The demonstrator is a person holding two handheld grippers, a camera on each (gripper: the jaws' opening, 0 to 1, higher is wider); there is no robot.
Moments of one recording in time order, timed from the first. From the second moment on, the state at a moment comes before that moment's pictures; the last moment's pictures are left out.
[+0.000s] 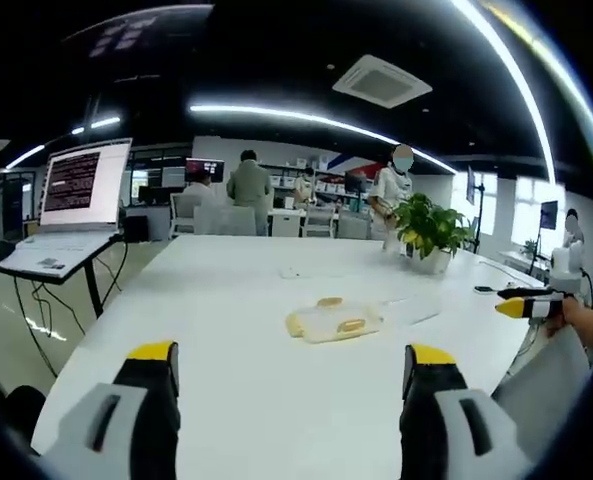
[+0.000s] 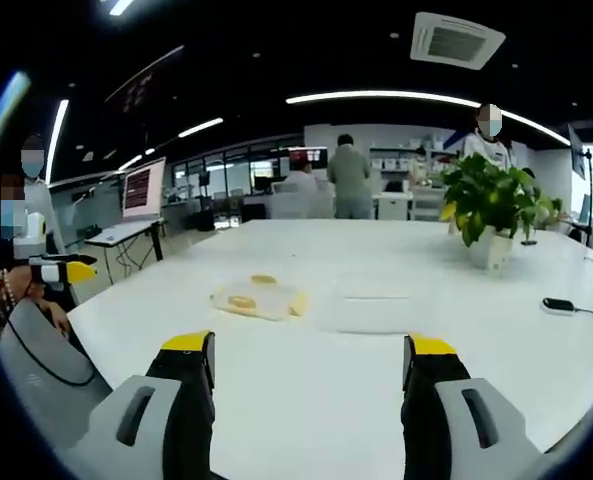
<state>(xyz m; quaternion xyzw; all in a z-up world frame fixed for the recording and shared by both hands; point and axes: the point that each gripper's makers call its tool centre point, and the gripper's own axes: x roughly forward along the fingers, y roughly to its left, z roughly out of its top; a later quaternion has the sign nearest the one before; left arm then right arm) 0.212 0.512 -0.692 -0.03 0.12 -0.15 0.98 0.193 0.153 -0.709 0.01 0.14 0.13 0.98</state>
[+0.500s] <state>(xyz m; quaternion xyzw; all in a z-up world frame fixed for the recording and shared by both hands) 0.211 0.510 -0.699 -0.02 0.14 -0.15 0.98 0.193 0.153 -0.711 0.02 0.14 0.13 0.98</state>
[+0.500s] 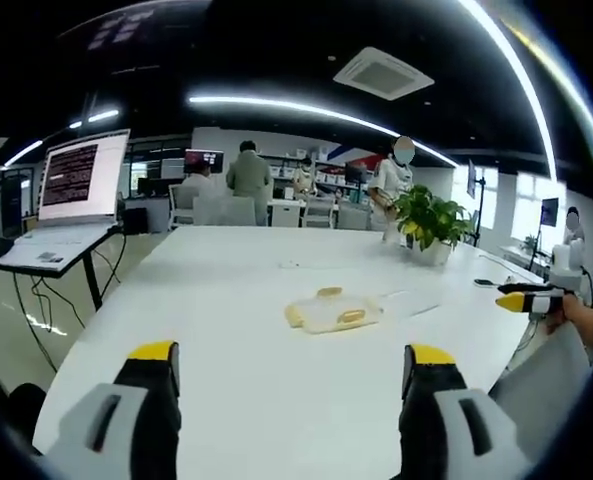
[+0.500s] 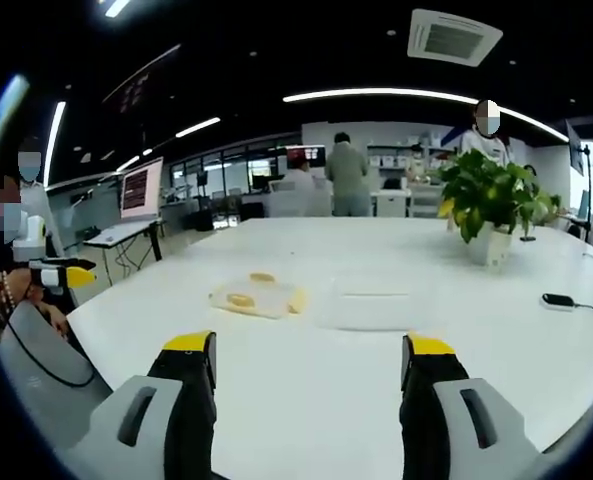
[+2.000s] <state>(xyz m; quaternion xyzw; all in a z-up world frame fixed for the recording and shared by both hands) 0.208 0.508 -0.704 -0.01 0.15 -0.15 0.98 0.191 0.161 -0.717 0.01 0.16 0.15 0.98</state>
